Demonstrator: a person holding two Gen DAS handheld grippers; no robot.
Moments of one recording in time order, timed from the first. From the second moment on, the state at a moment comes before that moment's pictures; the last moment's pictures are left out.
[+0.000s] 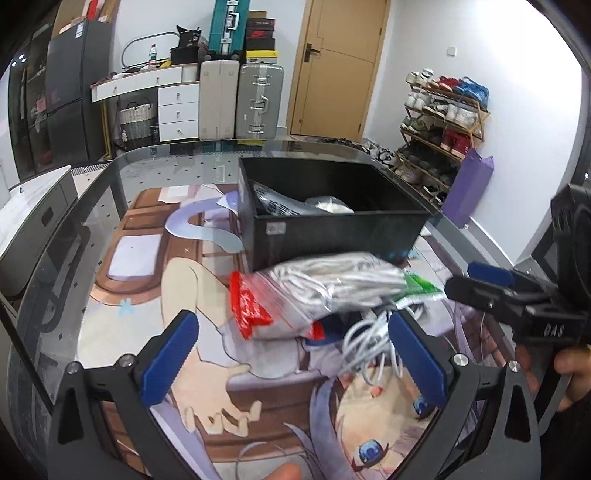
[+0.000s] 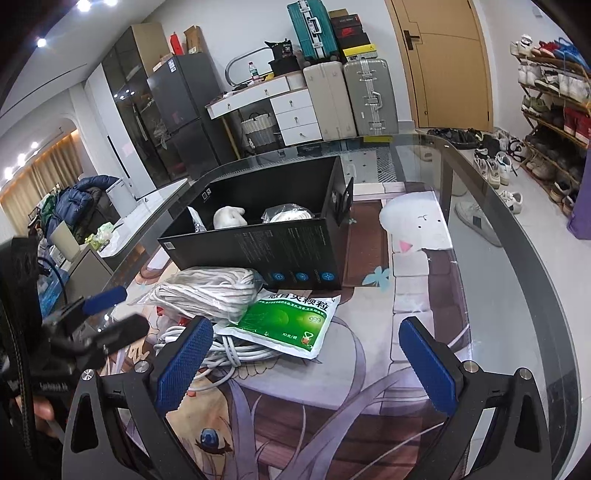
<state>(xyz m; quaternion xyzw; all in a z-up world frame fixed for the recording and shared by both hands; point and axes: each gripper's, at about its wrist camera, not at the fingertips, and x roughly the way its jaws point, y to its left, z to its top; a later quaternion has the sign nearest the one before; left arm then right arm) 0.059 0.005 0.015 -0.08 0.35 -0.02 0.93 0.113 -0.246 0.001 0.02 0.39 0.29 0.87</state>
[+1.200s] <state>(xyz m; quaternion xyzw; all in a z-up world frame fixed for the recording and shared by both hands) 0.062 0.028 0.001 -0.13 0.36 -0.02 0.92 0.138 -0.192 -0.025 -0.04 0.45 0.30 0.84</state>
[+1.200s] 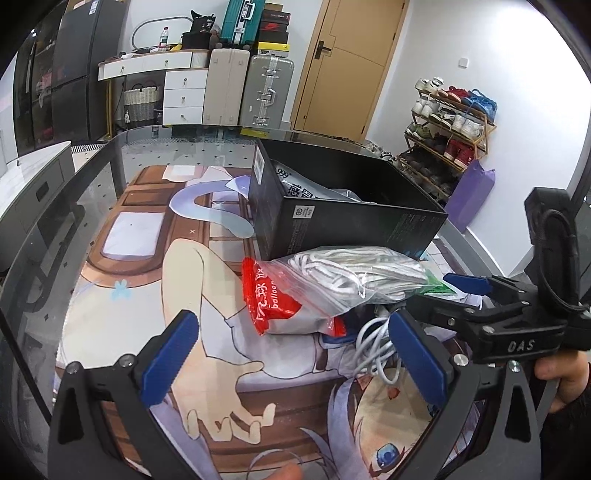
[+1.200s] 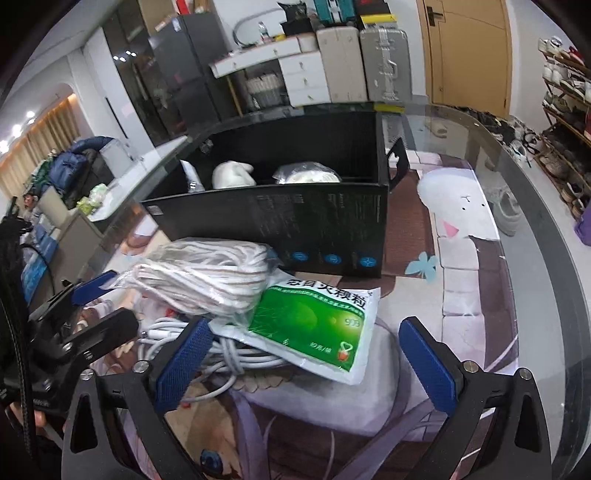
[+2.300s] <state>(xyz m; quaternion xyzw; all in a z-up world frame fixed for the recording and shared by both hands) 0.064 0.031 -0.003 -0.14 0.36 -0.03 0.92 0.136 -0.193 -0.030 -0.03 0.43 0.31 0.85</state>
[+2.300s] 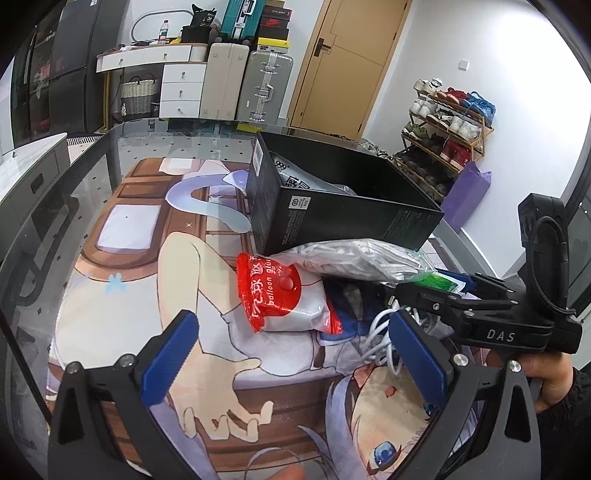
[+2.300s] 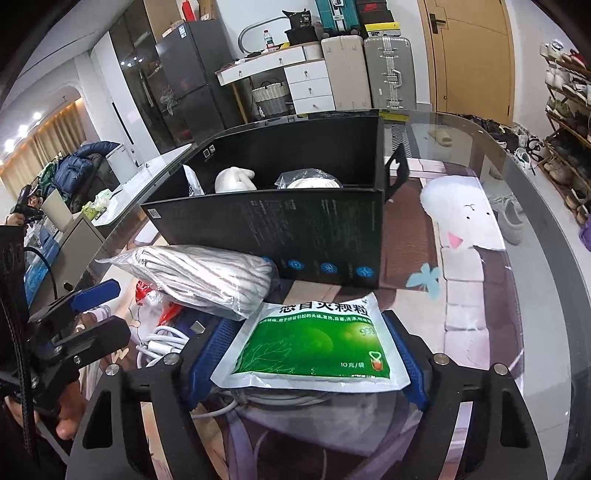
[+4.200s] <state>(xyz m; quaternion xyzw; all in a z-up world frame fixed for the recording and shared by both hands) 0.075 -0.019 0.012 -0.07 0.41 -0.05 0.91 0.095 -0.287 0.008 0.10 0.33 0.34 0.88</state>
